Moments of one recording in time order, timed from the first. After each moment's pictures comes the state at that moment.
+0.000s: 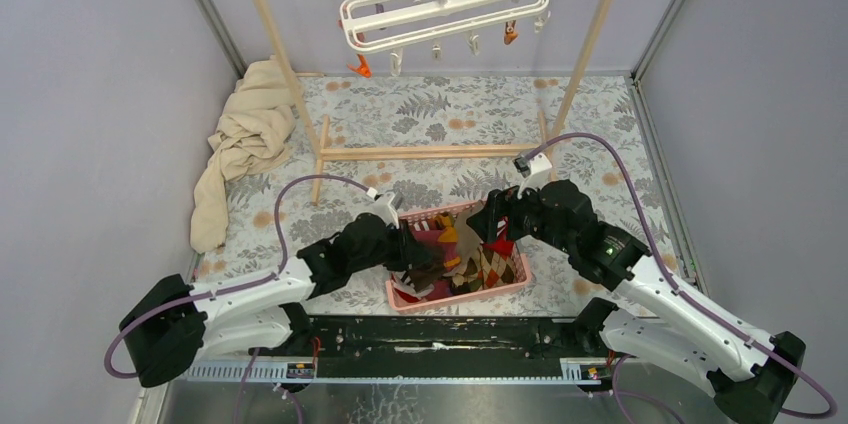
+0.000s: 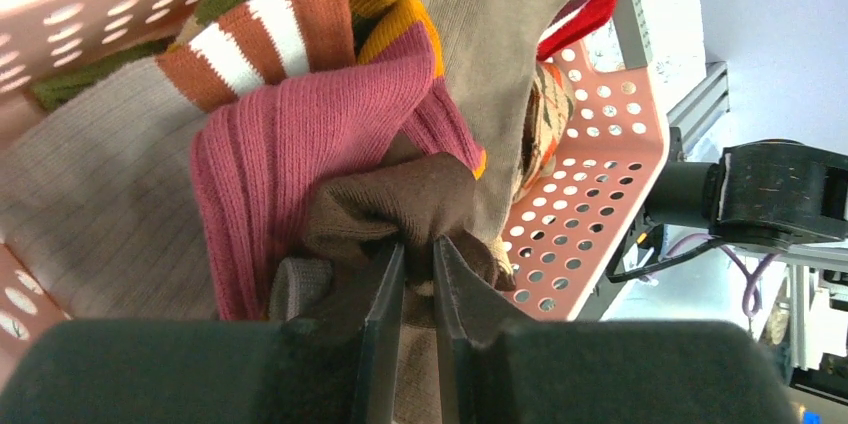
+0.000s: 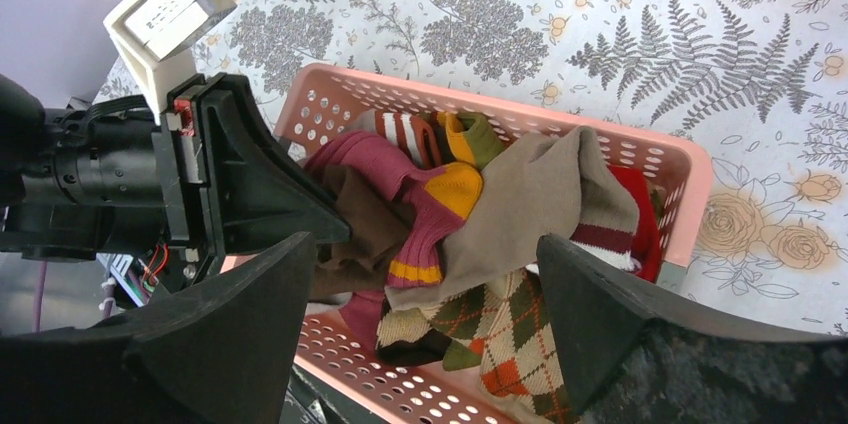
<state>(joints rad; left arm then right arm) -0.92 1.03 0.39 0.10 0.07 -0.85 0.78 0.80 0.73 -0.36 0.00 0.45</state>
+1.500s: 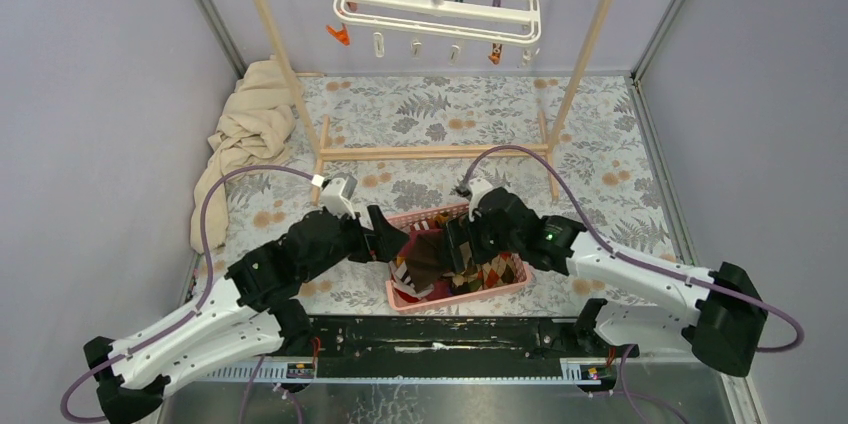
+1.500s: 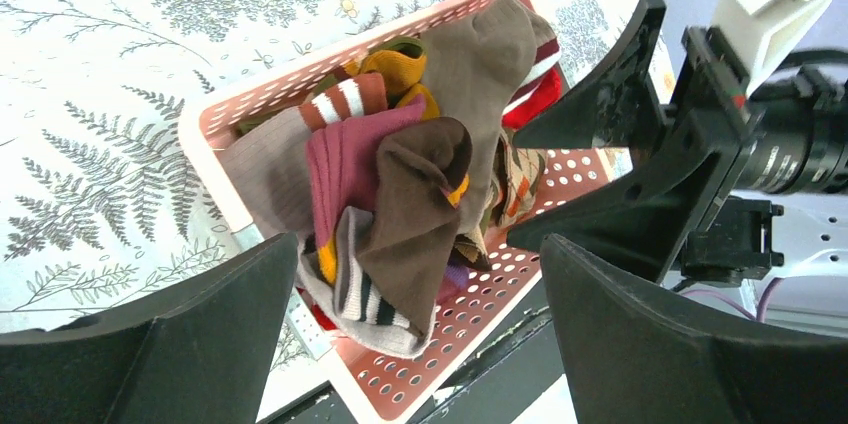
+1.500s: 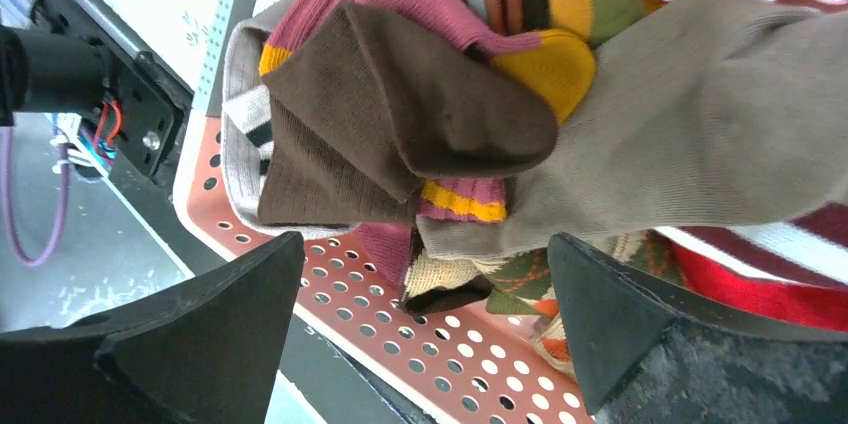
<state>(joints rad) -0.94 0.64 0.64 -0.46 -0.18 -0.76 0.91 1.11 0.74 -0.38 -0.11 0.49</state>
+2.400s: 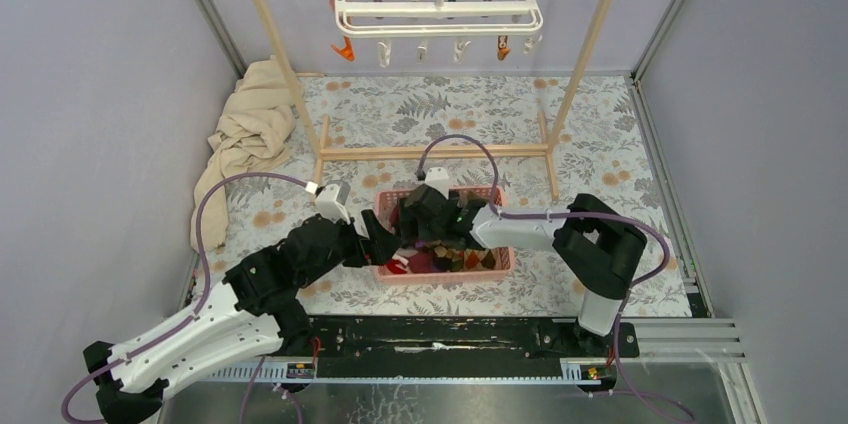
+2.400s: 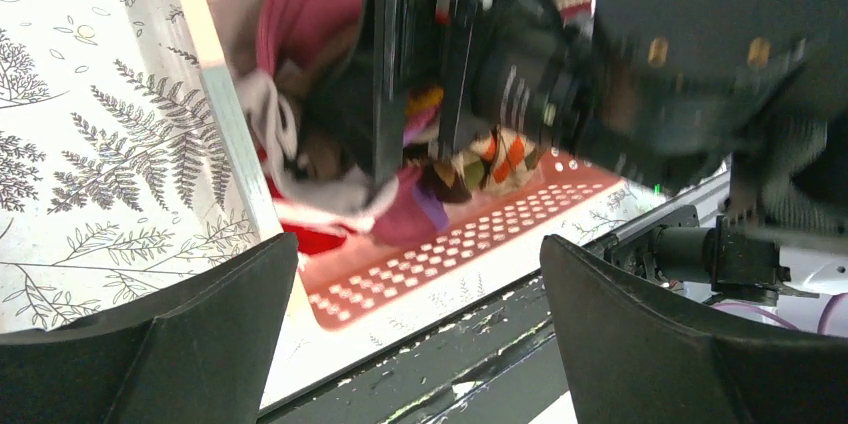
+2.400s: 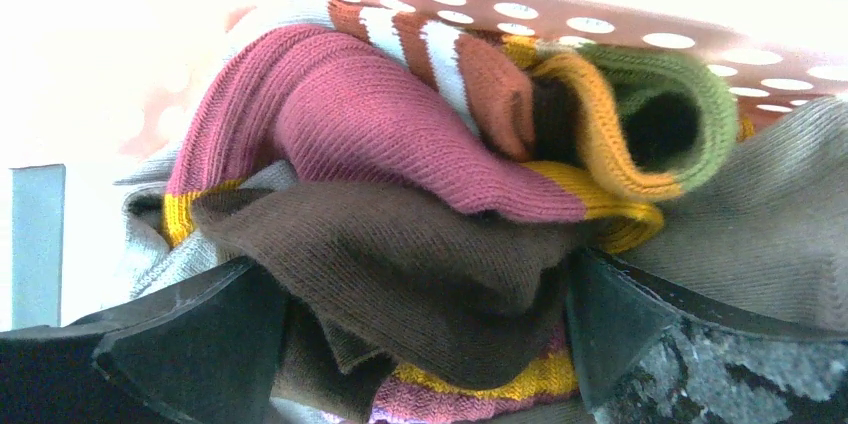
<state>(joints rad) -0.94 0.58 0.60 -0.54 -0.24 -0.80 1.05 1.78 1.03 -0.18 0.35 0.72</state>
